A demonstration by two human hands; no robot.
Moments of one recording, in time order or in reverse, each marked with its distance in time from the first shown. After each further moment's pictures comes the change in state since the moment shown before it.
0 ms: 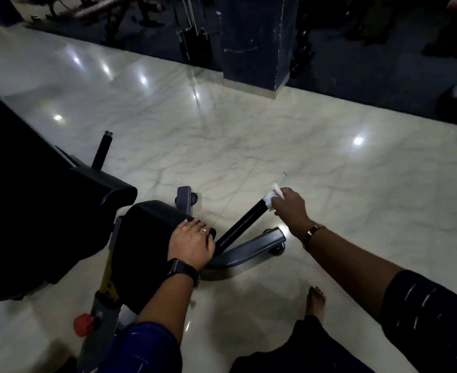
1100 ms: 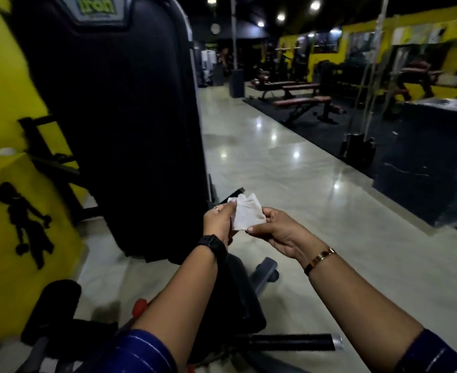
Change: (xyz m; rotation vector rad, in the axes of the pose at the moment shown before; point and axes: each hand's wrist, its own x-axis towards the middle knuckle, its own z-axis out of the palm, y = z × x) left_hand 0.078 -0.036 -0.208 -1.667 0.851 -1.094; right_hand -0.026 -0.258 0.065 0.452 -1.279 -0.146
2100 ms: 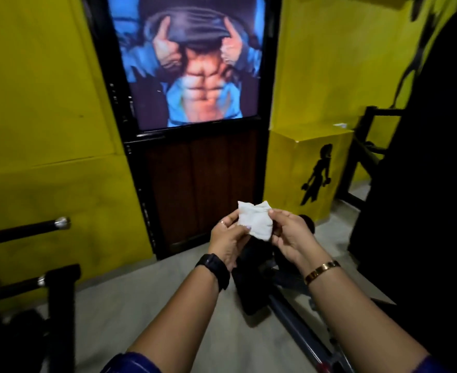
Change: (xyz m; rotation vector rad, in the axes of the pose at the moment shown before) left_hand -0.342 0.002 -0.253 -0.444 0.935 0.567; right_hand -0.138 0.140 0.335 -0.091 -0.811 0.435
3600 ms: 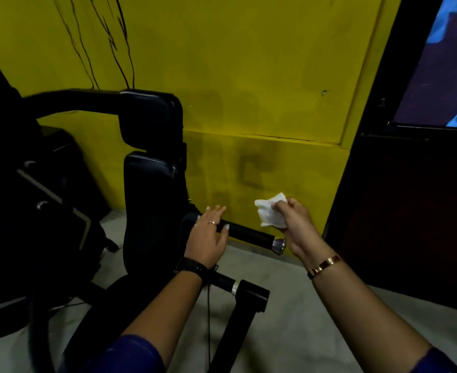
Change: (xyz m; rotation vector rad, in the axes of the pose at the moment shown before) left_hand 0.020 0.262 -0.502 1.535 0.962 0.354; right_hand 0.153 0.259 0.507 -0.398 -0.706 0.192
